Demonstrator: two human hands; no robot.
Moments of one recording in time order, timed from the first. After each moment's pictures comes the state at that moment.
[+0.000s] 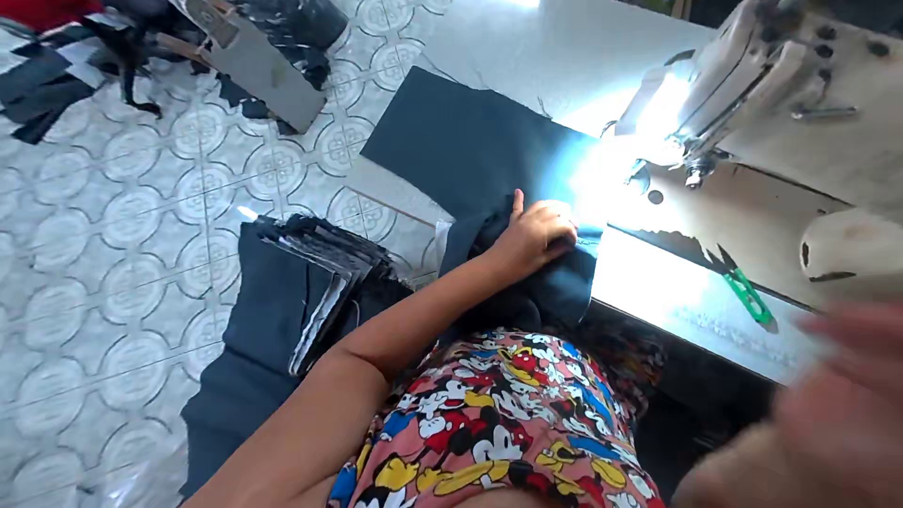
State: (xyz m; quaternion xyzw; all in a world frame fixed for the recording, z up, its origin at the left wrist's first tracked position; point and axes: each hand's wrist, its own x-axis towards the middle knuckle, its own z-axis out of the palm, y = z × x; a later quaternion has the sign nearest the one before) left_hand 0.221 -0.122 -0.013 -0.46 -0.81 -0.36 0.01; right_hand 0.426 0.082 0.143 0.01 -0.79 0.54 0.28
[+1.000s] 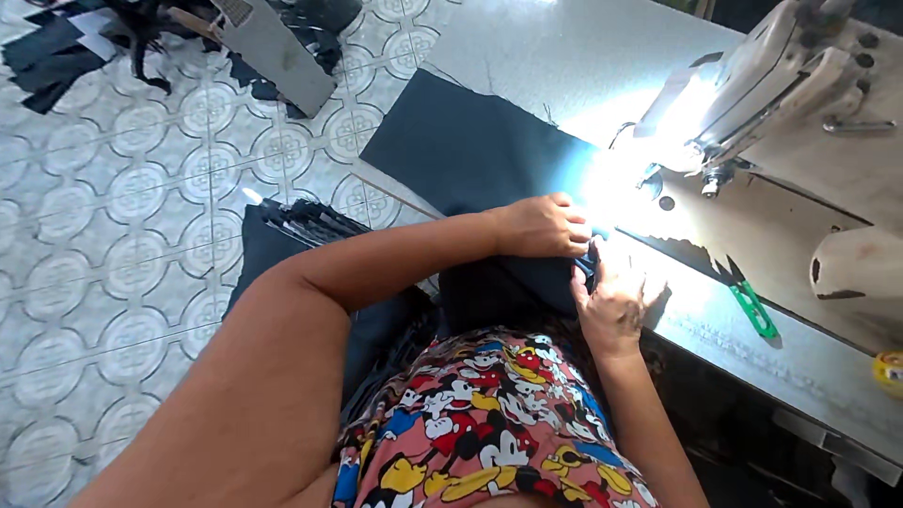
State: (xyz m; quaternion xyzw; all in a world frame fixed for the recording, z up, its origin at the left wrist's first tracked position) left_hand 0.178 -0.115 0.020 -0.76 -0.64 -0.11 0.07; right_hand 0.354 0.016 -0.031 -0.12 -0.95 0.14 0.23
